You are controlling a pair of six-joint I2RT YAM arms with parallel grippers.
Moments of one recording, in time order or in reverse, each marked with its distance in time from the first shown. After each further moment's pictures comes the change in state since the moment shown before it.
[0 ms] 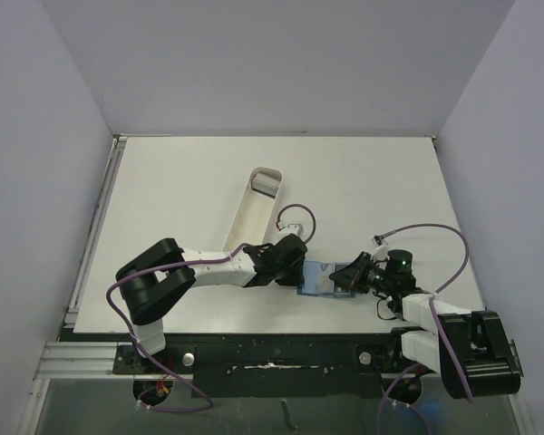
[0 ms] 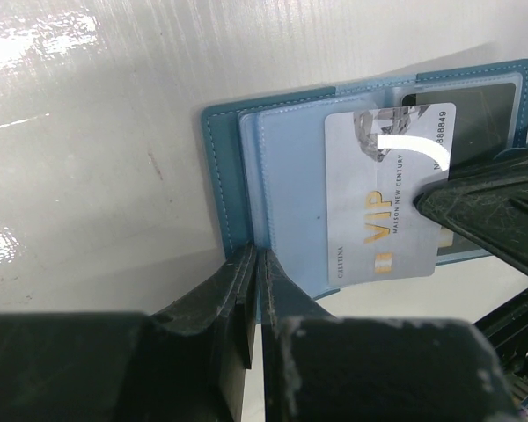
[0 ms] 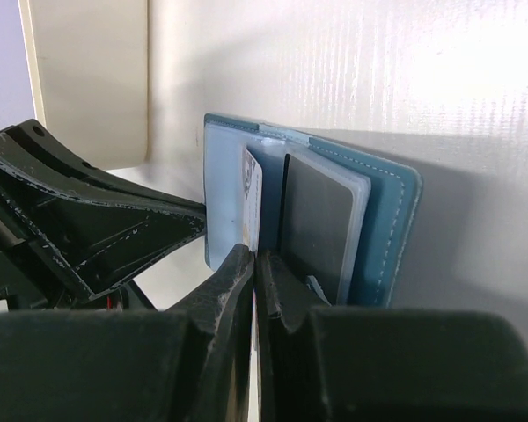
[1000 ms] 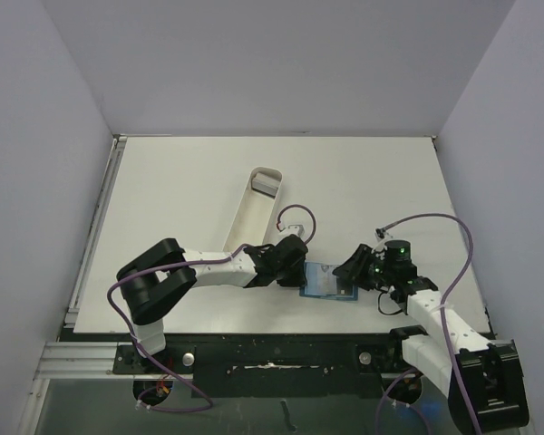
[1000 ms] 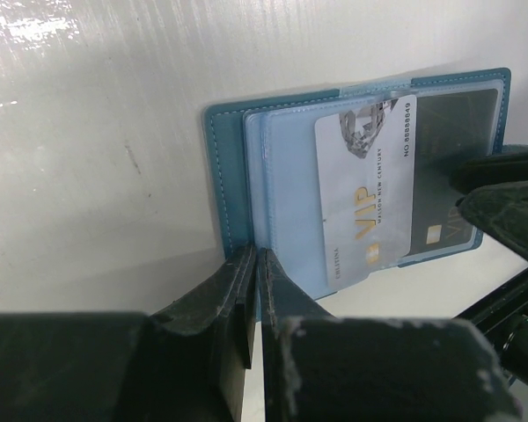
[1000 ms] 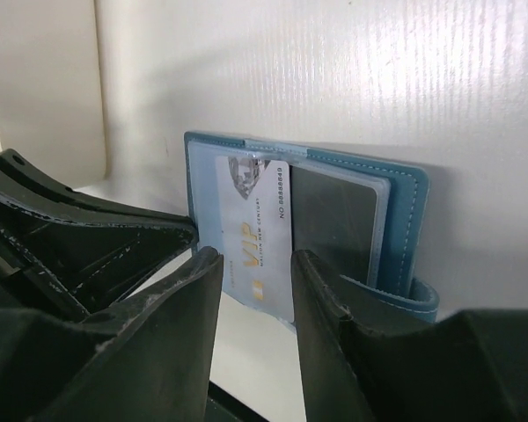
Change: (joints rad) left arm -0.004 0.004 0.000 0.014 0.024 -0.035; right arm 0.059 -0.214 0.180 -0.506 0.216 -0.078
